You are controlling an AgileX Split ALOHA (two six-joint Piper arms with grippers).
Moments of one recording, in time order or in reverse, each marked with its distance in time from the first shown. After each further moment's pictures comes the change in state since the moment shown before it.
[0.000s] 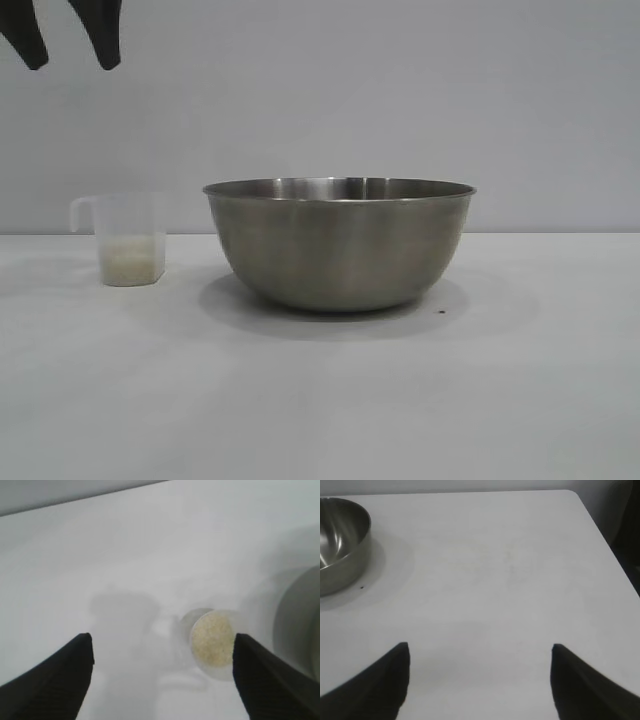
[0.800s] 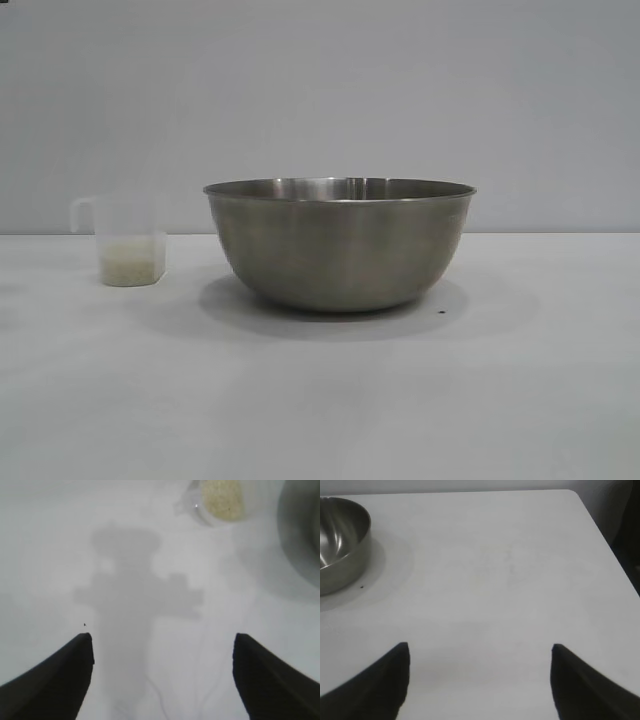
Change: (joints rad) left arm 0.000 -0.353 0.518 -0.005 -0.101 -0.049; right arm 0.000 0.000 0.000 0.000 0.000 0.000
